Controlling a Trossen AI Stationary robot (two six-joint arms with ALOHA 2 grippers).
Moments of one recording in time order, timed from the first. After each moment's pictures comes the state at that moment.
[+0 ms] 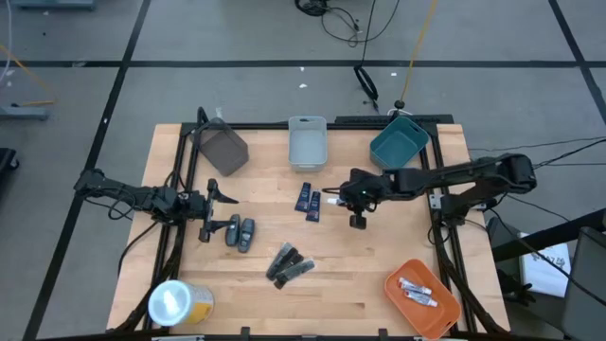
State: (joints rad) left arm -0.28 0.11 0.02 0.06 -0.21 0.04; right arm -0.05 1.37 0.81 -0.29 0.00 0.02
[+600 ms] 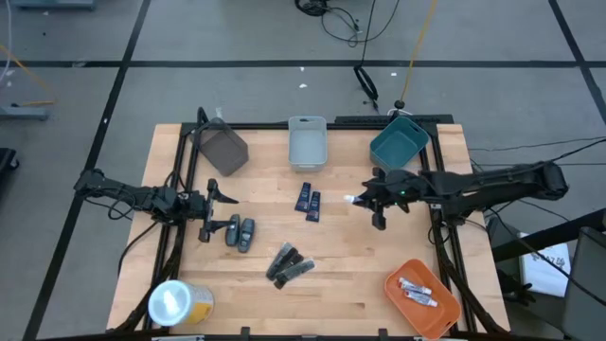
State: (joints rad) left arm -0.28 0.11 0.02 0.06 -0.21 0.04; right arm -0.03 0.97 0.55 -0.15 0.00 0.12
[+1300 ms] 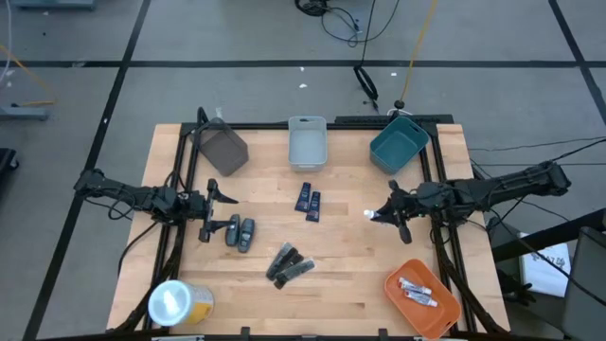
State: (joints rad) left arm -0.28 0.11 0.02 0.06 -0.21 0.04; right arm 0.18 0.62 0.39 -0.19 0.00 0.24
